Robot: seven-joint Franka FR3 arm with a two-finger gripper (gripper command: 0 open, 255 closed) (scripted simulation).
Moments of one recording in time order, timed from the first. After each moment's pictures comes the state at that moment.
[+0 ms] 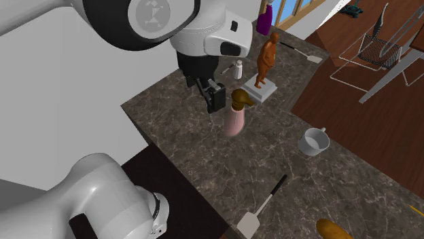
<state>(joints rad) 0.00 -0.82 -0.03 -2.34 0.04 1.56 0.15</state>
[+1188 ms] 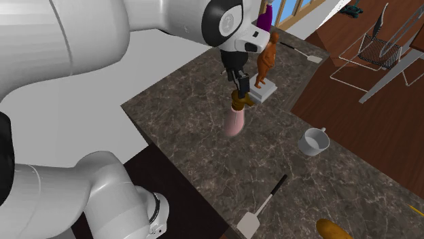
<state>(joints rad) -0.11 -0.31 0.21 -2.24 -0.11 1.97 0.59</state>
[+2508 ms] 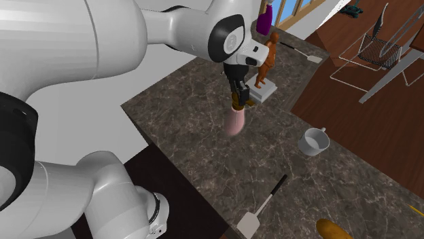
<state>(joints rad) -0.12 -0.26 0.21 -2.30 -0.13 2.08 0.62</state>
